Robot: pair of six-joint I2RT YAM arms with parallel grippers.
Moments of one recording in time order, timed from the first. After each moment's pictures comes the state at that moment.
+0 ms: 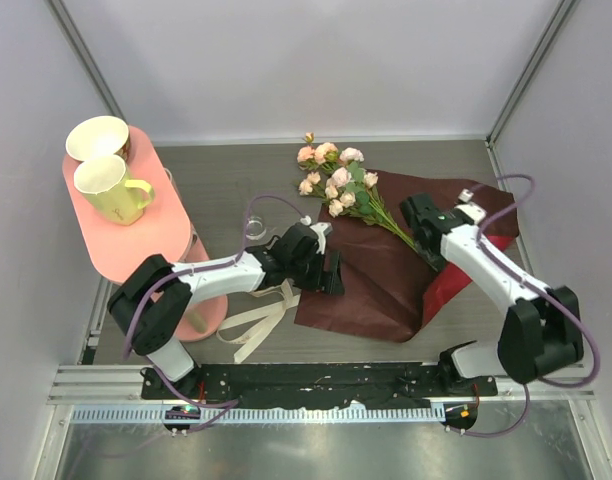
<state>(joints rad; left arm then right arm) -0.86 1.64 0.95 -0.12 0.22 -0.61 0.37 1.43 1.03 -0.88 0.62 1.04</state>
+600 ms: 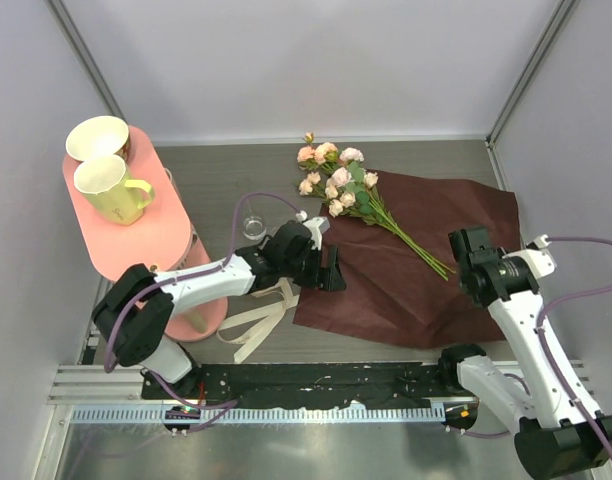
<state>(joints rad) -0.86 1.55 0.91 -0.08 0.23 -0.63 0.20 0.84 0.90 -1.26 0.74 1.35</state>
